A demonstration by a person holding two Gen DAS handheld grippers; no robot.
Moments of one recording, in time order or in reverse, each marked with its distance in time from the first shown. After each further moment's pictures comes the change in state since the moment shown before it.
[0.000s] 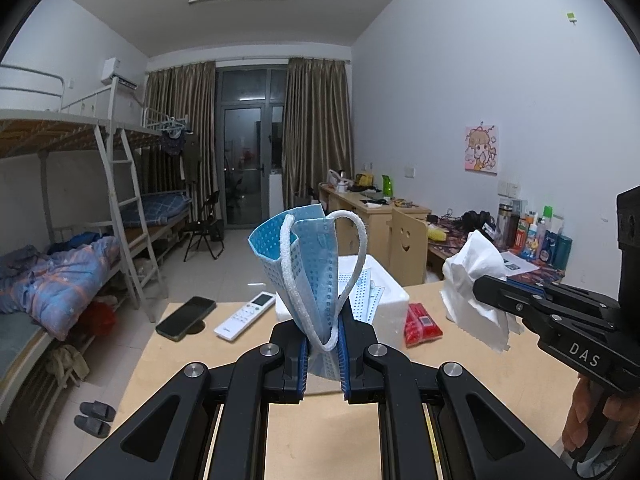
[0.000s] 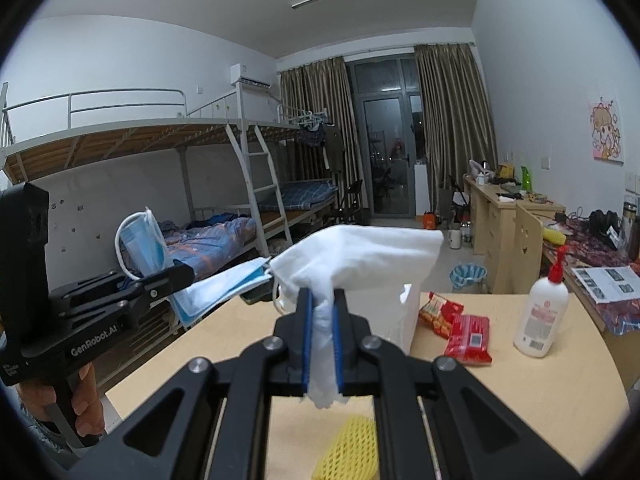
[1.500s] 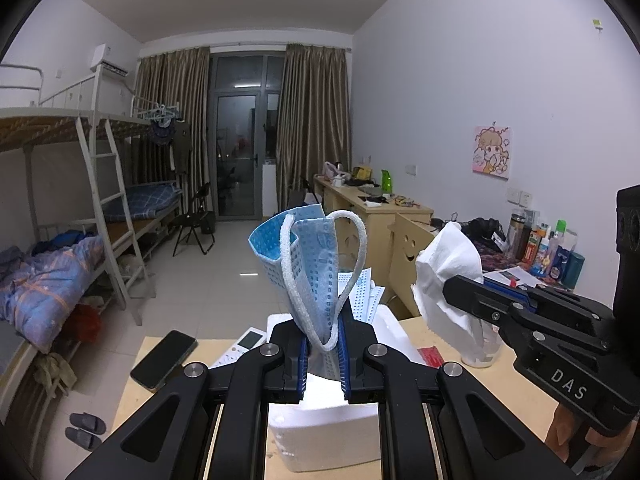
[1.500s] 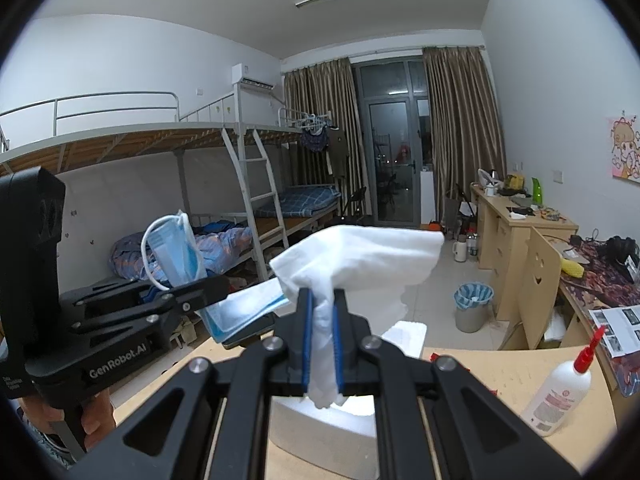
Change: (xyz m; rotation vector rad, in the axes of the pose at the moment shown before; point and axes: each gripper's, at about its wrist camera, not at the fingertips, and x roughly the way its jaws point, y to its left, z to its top) left arm 0.124 0.017 0.082 -0.022 0.050 -0.031; right arm 0.073 -0.018 0.050 -0.020 -0.003 0.015
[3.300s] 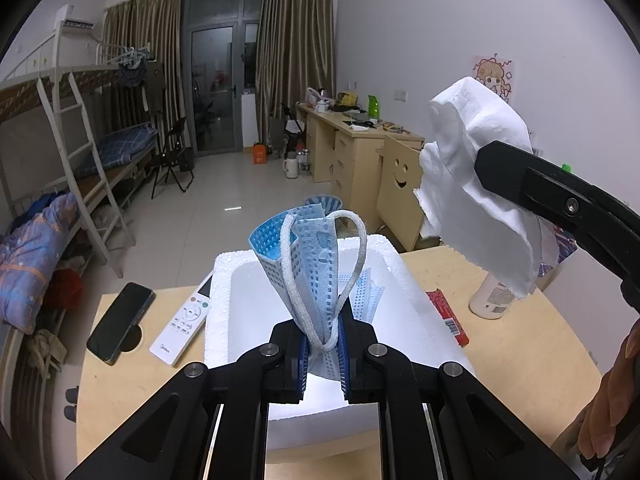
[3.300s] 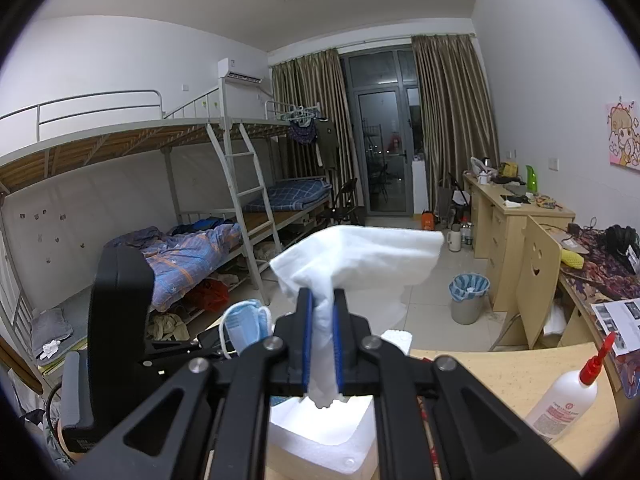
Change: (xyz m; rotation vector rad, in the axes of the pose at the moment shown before) left arm 0.113 -0.016 -0.025 0.023 0.284 -0.060; right arm 0.029 -0.022 0.018 0.034 0.034 -0.025
